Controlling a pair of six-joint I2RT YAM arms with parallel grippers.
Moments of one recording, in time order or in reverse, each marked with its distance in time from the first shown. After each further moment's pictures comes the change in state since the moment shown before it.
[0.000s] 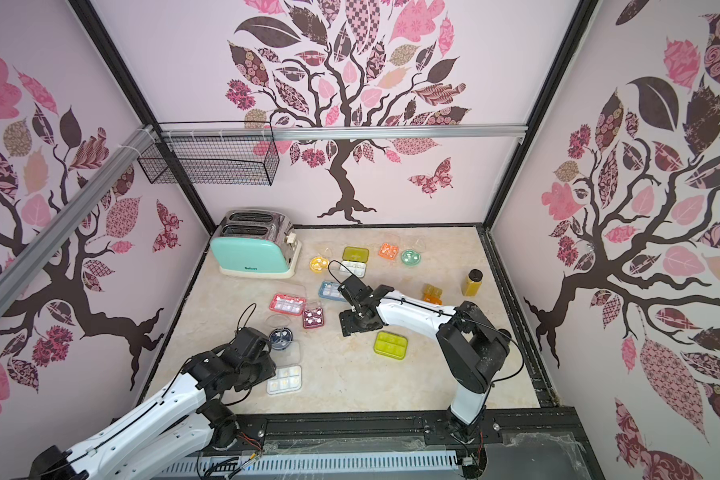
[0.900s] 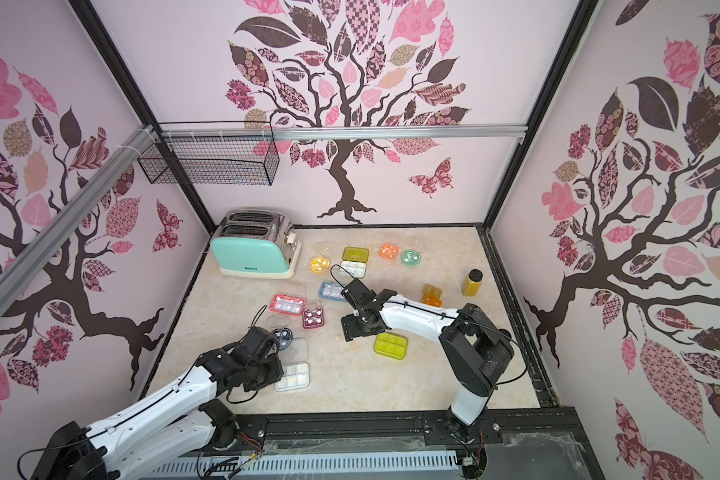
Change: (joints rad) left arm -0.010 0.106 -0.032 0.143 0.129 0.049; right arm 0.000 -0.020 -0.051 0.032 -0.026 -0.026
